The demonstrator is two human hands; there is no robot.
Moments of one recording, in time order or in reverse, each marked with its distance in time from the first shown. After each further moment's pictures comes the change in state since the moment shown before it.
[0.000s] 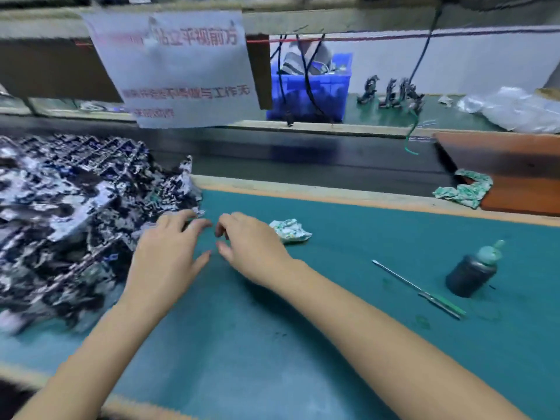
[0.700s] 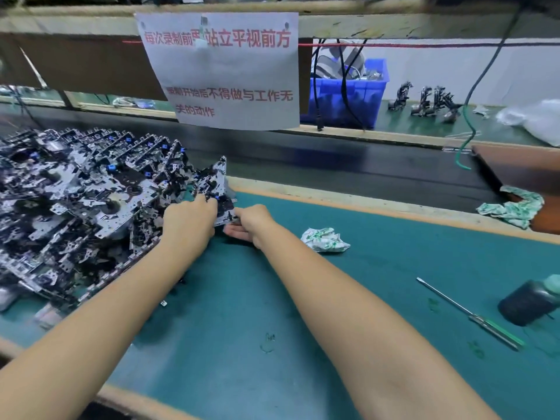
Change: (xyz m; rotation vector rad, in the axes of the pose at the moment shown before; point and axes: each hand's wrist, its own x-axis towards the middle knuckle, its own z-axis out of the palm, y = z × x) left_hand 0.068 -0.057 0.021 0.609 -0.146 -0.119; right_hand 0.108 -0.016 0.044 1.336 -0.031 0.805
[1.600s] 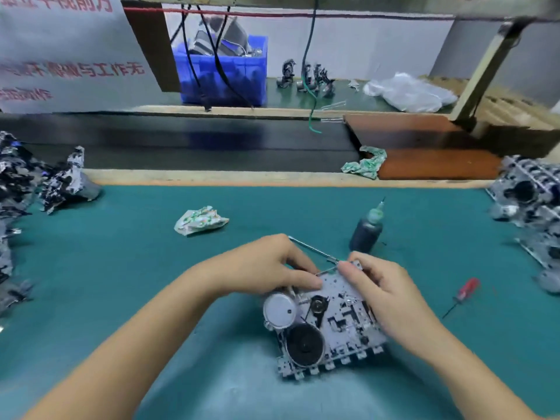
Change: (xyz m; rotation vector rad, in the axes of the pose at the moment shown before) left_hand -0.092 0.188 -0.146 -1.237 -0.581 1.009; right_hand -0.265 0.065 -0.277 -0.693 0.424 -0.596
